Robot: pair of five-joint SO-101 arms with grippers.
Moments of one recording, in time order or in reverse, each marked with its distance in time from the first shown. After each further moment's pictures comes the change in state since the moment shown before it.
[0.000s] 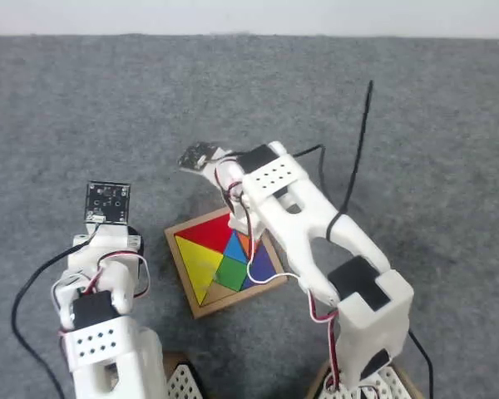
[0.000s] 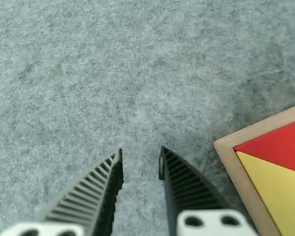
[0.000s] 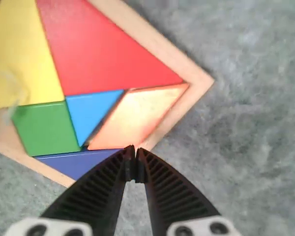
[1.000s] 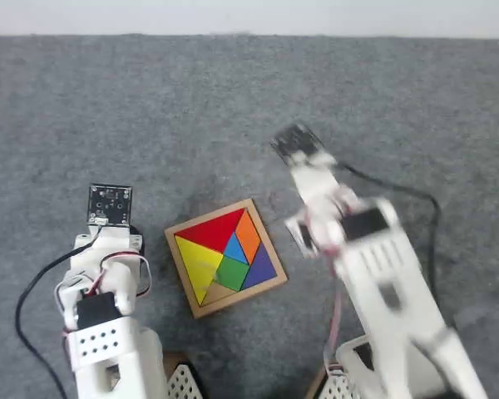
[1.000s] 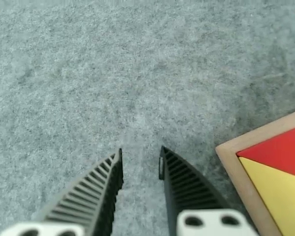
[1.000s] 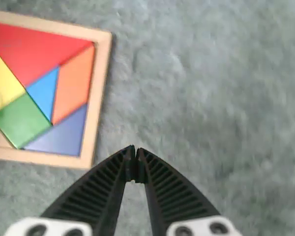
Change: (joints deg) left arm 0.2 0.0 3.3 -5.1 0.0; right arm 14.2 -59.8 46.8 -11.1 -15.3
